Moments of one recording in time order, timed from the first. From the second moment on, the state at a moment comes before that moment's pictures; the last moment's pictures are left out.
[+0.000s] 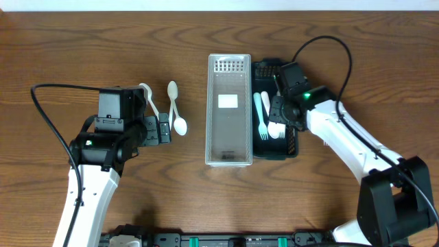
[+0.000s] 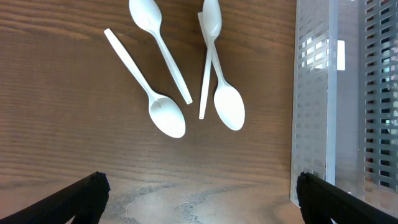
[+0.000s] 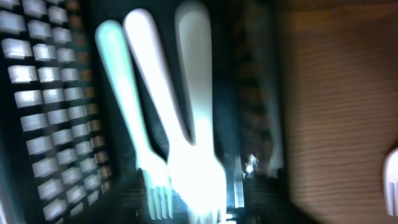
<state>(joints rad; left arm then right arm) -0.10 1.14 1.00 -0.89 0.06 -0.17 0.39 1.70 1.16 -0.72 0.10 0.58</state>
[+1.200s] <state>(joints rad) -0.10 1.14 1.00 -0.89 0.06 -0.17 -0.11 1.79 1.08 -0.67 0.07 0.25</state>
